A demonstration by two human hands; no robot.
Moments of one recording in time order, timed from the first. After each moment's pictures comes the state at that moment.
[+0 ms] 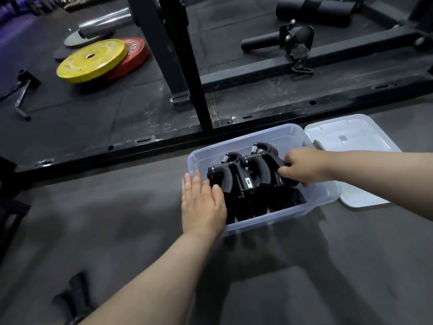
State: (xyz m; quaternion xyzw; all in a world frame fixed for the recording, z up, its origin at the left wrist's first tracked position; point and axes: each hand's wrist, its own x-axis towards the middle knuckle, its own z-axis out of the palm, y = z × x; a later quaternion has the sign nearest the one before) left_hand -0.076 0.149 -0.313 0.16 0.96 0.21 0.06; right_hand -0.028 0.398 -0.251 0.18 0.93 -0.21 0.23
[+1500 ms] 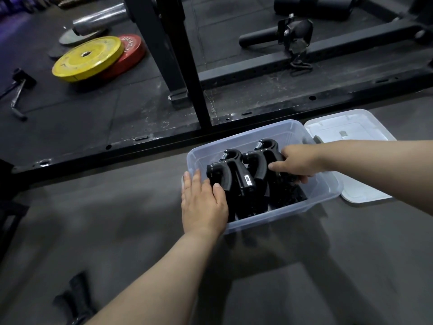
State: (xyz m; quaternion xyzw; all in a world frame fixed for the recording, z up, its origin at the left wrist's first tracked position) left_hand -0.072 0.150 -0.309 0.14 0.96 0.22 0.06; right_hand -0.042 0.394 -0.250 0.23 0.90 -0.24 0.29
